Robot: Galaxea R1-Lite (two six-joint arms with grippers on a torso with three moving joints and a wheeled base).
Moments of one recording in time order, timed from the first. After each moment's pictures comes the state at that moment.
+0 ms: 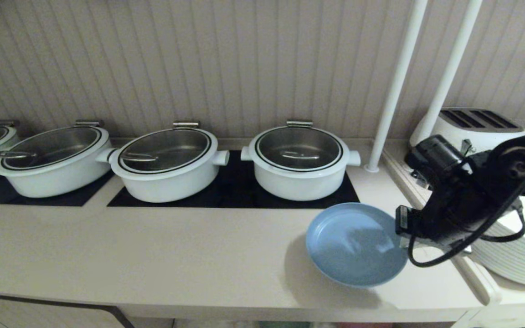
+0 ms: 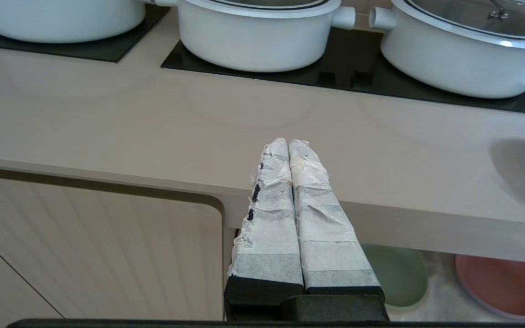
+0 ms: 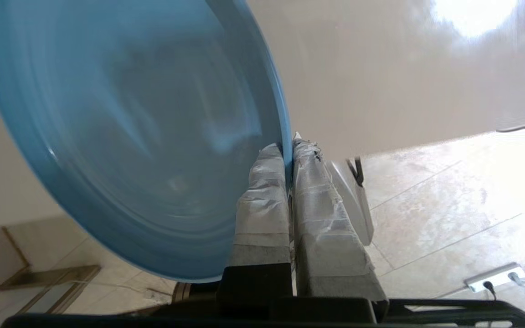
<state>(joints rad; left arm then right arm) 0.00 0.00 0.00 0.00 0.03 -0.11 0.36 1.77 -1.20 0.58 -0.07 0.66</state>
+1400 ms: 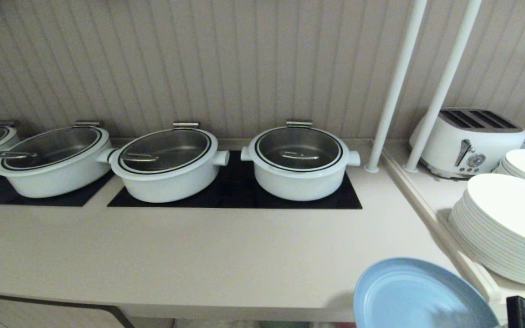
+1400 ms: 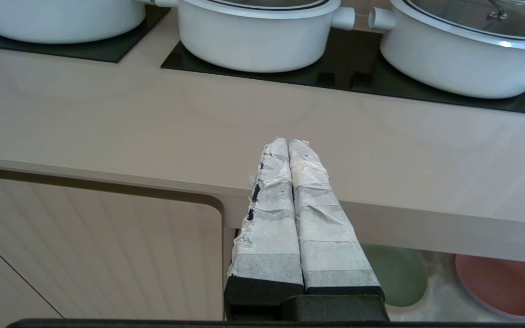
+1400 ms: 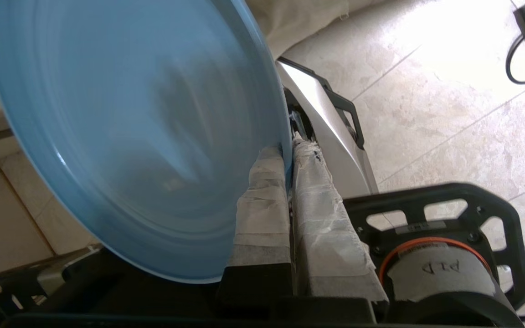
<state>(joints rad) 0.00 0.00 0.00 0.00 0.03 -0.11 0.32 1.19 -0.62 0.54 -0.03 0.72</state>
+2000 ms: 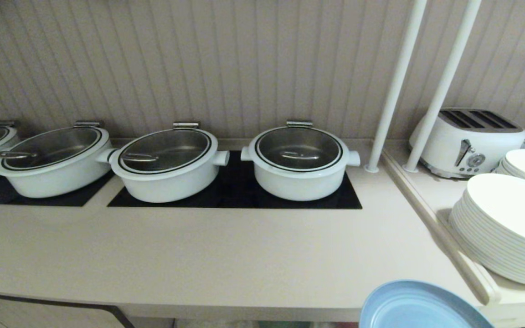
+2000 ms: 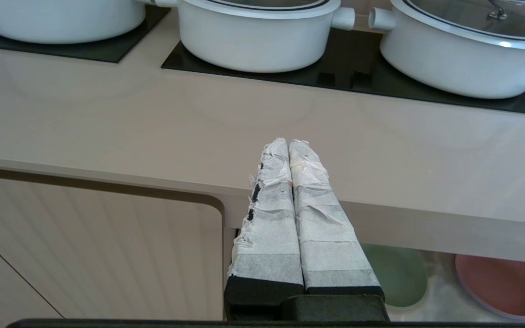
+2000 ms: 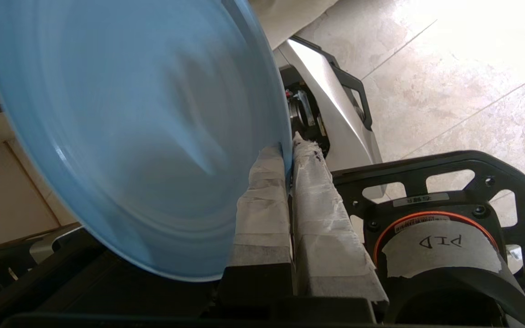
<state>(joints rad) 0.00 0.00 0.00 0.00 0.03 -0.11 0.31 1.10 -0.50 0.53 0.03 0.72</state>
